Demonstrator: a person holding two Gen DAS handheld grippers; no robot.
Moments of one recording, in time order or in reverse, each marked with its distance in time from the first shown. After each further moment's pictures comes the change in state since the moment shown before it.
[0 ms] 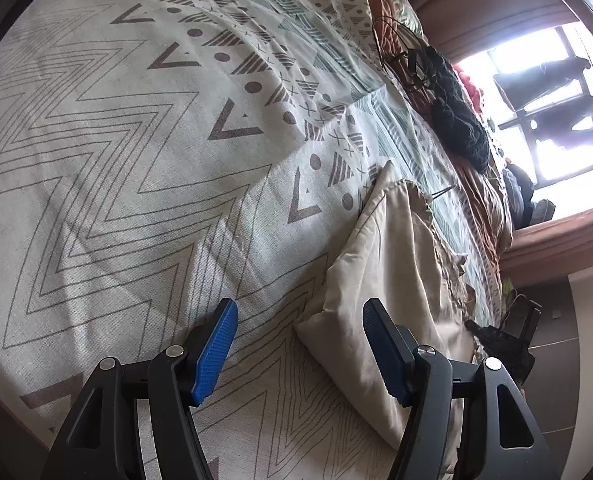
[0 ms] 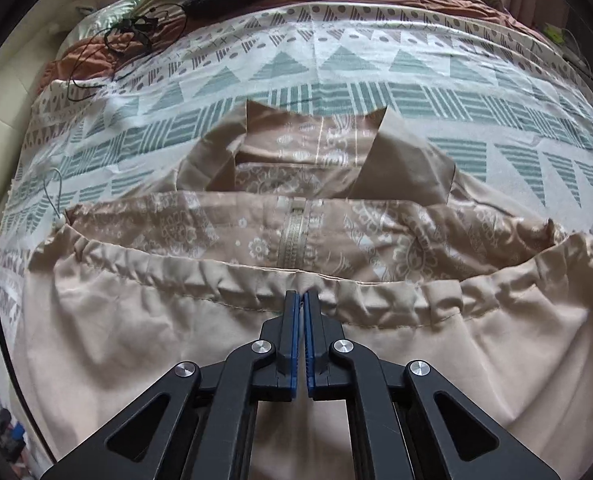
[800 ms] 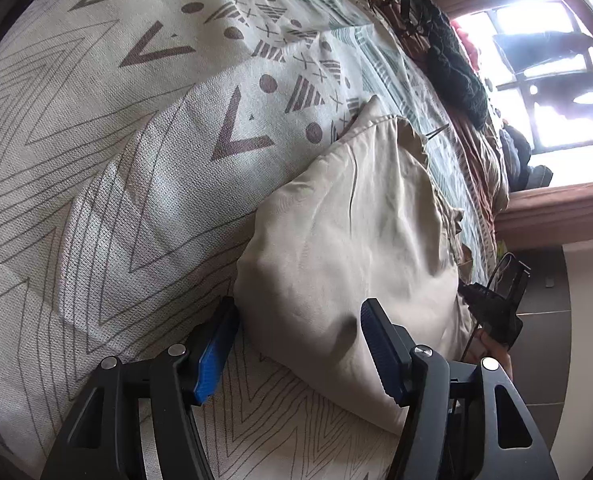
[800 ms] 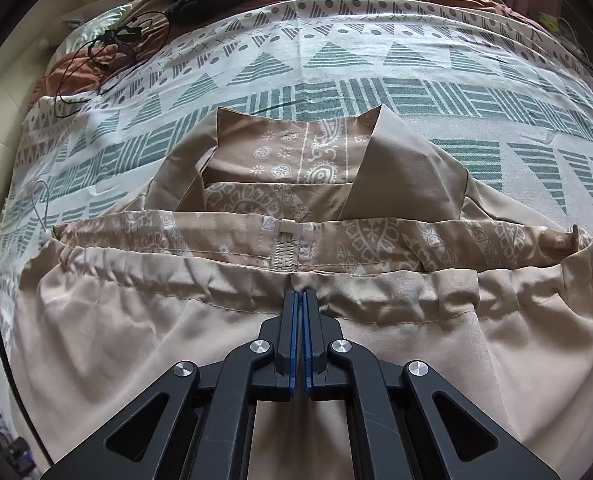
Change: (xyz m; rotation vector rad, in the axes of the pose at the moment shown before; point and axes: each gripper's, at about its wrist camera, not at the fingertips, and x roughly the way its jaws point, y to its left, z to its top) left arm 0.050 -0.025 -0.013 0.013 0.185 -0.029; right arm 0.039 -0.012 0.014 0.044 -0.002 0.014
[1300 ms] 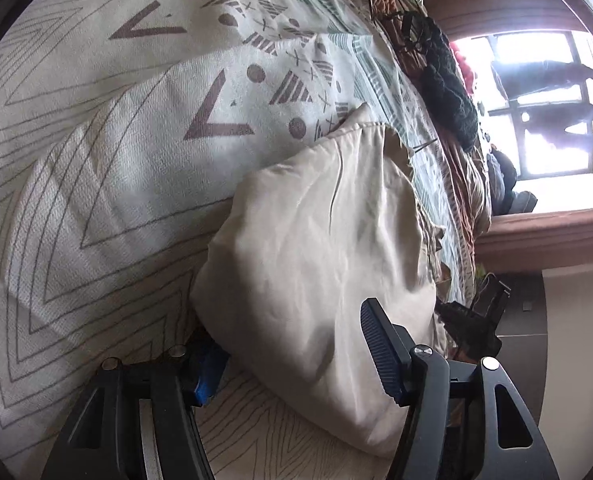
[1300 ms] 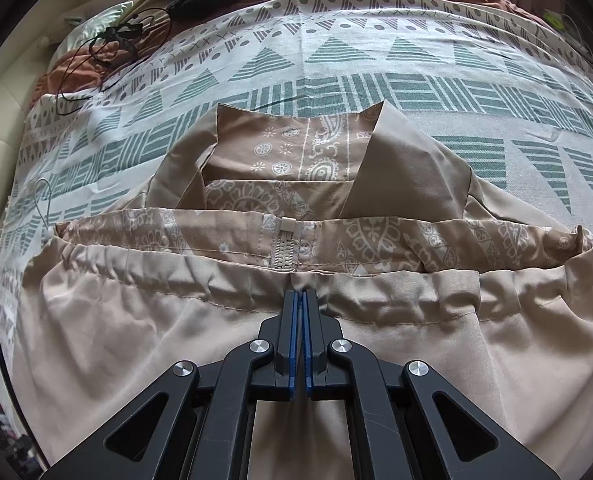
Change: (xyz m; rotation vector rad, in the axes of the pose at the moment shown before) left arm 0.006 -0.004 -0.006 -0.084 -0.057 -0.091; right arm 0.002 -0.003 0.003 0.001 0.025 0.022
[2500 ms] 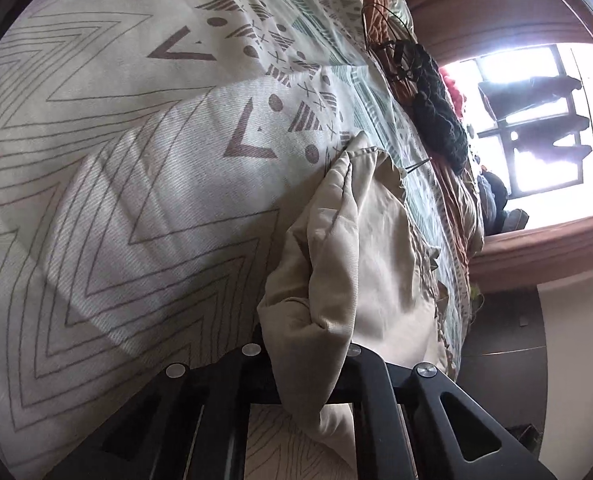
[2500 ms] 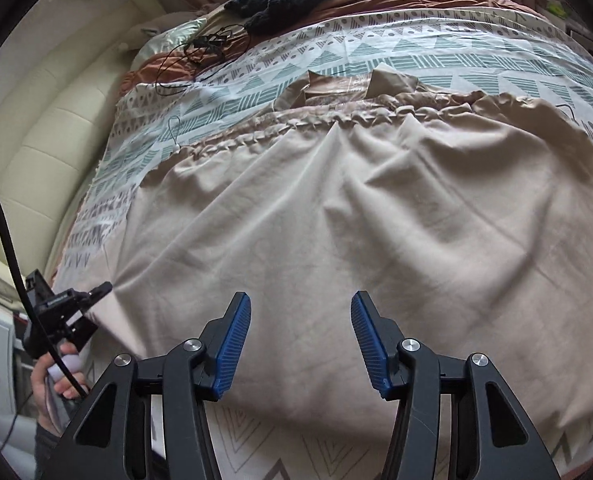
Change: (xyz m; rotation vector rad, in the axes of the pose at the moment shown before) left arm -0.016 0.015 -0.018 0.009 -0.115 -0.027; right arm -0.142 -0.002 -0.193 -0.039 -0.075 0.218
